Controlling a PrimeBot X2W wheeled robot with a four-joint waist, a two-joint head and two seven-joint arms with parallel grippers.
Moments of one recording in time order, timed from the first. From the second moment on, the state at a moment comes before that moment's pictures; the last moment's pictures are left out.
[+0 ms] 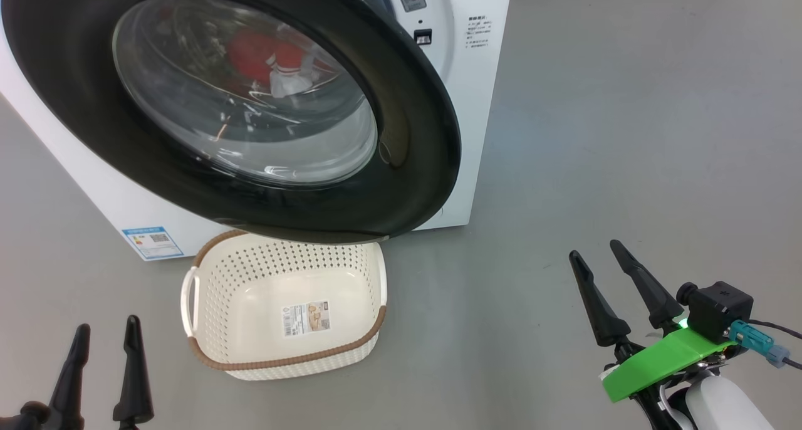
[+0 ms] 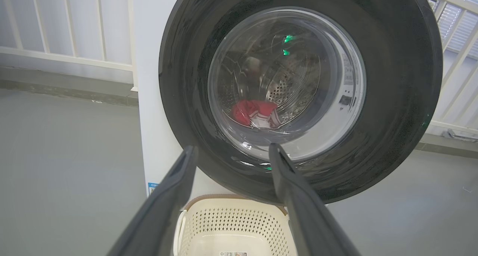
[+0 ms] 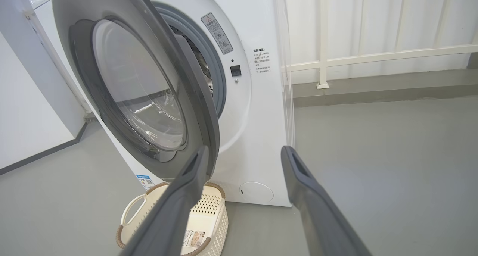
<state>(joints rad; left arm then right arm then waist) 0.05 0.15 0.05 0.06 -0.42 -0.11 -0.25 -0.20 -0.24 0.21 0.25 0.47 0.13 -0.26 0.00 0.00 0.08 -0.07</state>
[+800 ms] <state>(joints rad) 0.05 0.13 0.06 0.06 -0.40 -0.12 -0.25 -0.20 -0.25 0.22 0.25 0.47 0.13 -0.26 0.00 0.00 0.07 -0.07</state>
